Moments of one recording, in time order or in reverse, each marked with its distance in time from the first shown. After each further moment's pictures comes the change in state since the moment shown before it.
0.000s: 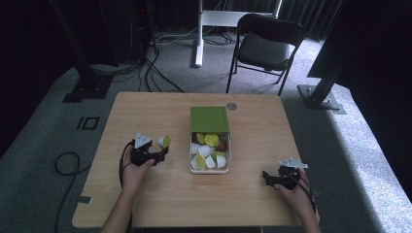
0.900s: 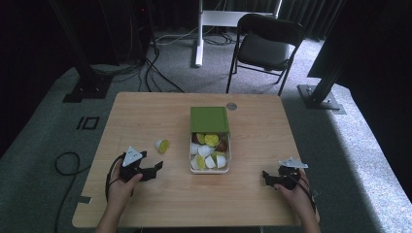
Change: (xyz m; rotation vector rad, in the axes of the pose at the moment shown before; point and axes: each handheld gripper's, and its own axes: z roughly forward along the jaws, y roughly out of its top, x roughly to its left) left arm -0.008 -0.027 -0.058 -0.014 -0.073 0.084; right arm 0.000 0.000 0.000 0.000 -0.001 -0.001
